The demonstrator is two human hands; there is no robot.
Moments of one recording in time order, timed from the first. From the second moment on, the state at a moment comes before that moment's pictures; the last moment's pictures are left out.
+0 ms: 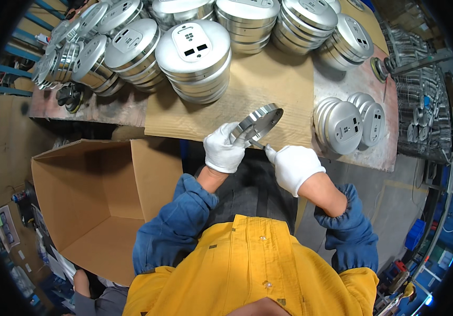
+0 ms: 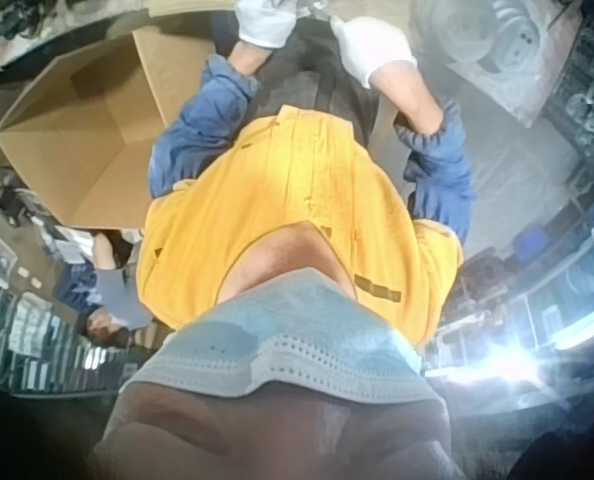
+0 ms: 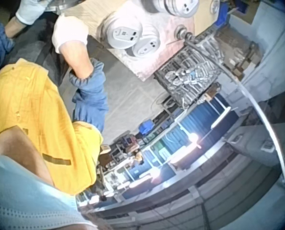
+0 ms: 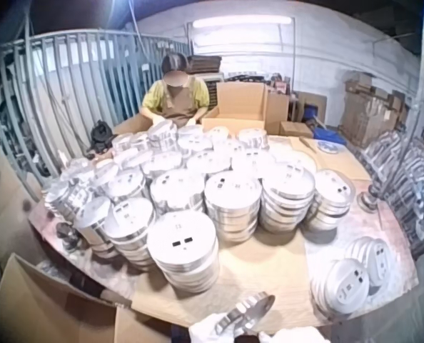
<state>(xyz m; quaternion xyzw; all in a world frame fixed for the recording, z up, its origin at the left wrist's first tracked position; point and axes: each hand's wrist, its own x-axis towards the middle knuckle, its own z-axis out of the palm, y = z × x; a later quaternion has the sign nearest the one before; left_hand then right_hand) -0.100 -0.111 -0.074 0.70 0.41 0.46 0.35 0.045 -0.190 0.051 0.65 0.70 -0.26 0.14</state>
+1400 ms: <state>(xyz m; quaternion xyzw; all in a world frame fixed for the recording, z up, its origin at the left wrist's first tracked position) -0.091 -0.089 -0.067 0.64 0.46 0.40 0.46 0.075 -0.235 0.011 0.78 0.56 -0.16 -0.22</state>
